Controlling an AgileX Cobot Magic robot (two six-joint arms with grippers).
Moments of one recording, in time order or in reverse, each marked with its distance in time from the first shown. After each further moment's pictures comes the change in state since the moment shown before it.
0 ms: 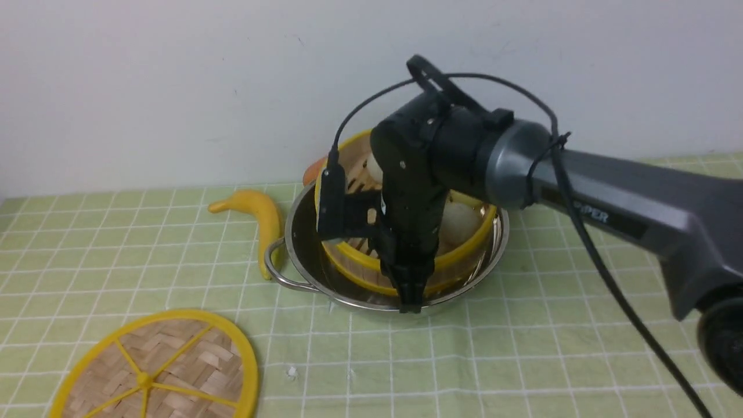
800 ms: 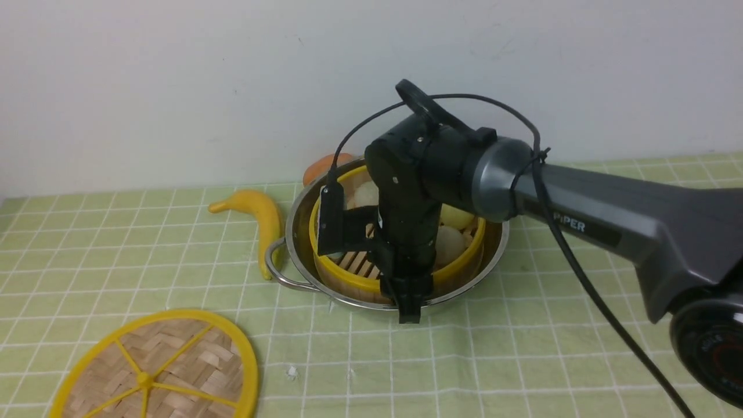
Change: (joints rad) right arm 0.000 0.039 -0.015 0.008 0.006 -0.009; left arm 0.000 0.000 0.000 0.000 0.000 0.000
